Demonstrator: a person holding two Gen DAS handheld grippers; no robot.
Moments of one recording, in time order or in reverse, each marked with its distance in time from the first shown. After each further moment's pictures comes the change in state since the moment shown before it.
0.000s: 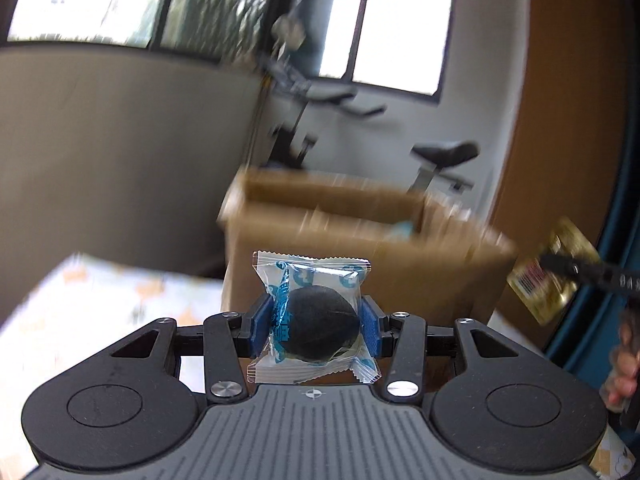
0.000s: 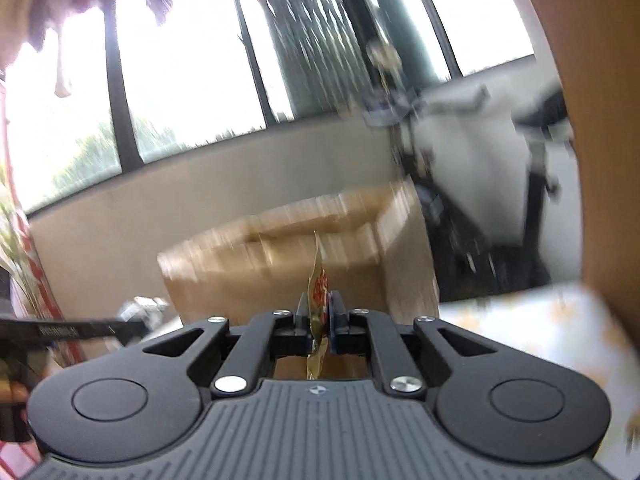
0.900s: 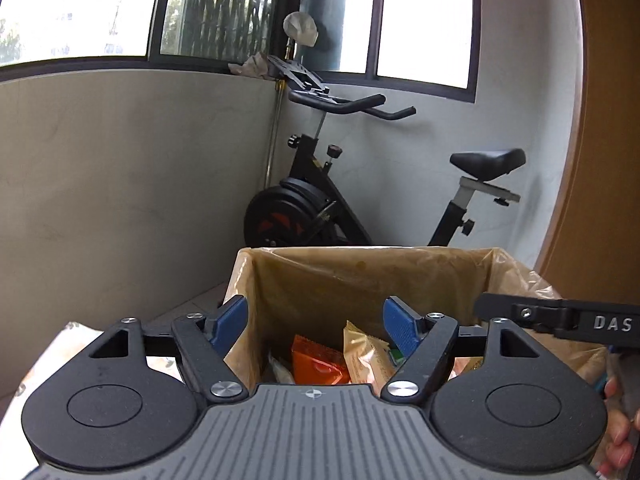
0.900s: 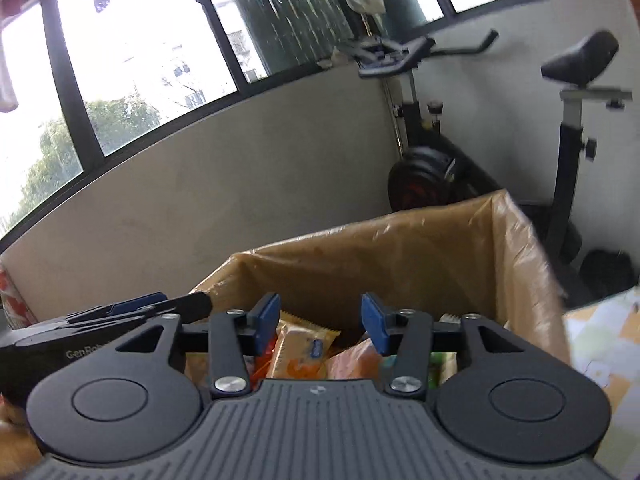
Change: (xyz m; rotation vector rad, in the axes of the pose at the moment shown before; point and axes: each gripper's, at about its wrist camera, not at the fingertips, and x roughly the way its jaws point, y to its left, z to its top) left arm 0.099 0.023 0.080 0.019 0.051 0.091; right arm 0.164 0.003 0.048 0.131 0.206 -0.060
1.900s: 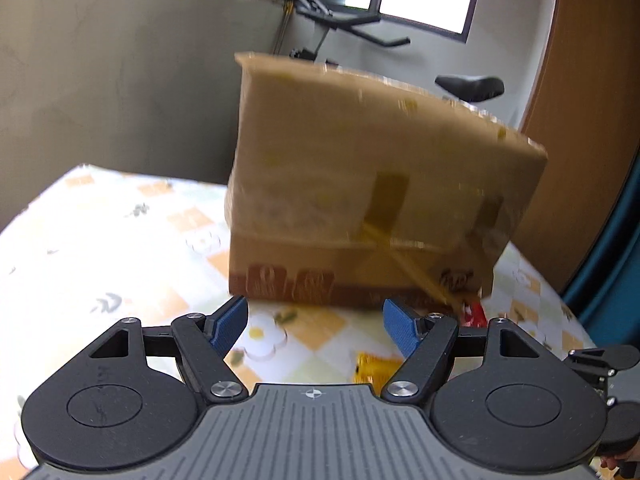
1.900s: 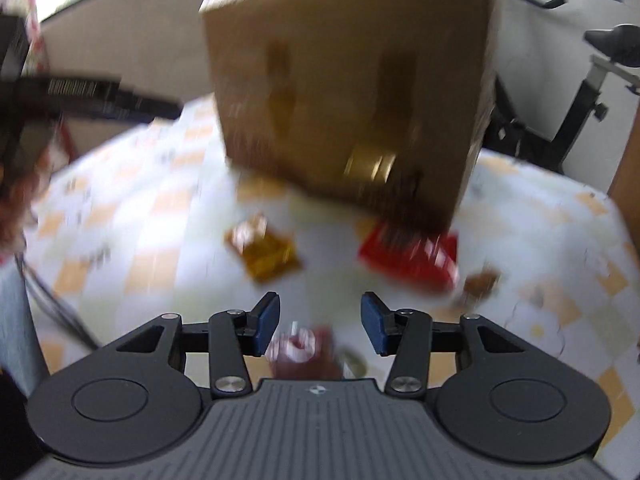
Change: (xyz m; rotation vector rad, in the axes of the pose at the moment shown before) left arm -0.071 -0.006 -0.156 -0.095 0.193 -0.050; right arm -0.105 -0.009 -0.226 -0.420 0.419 -0.027
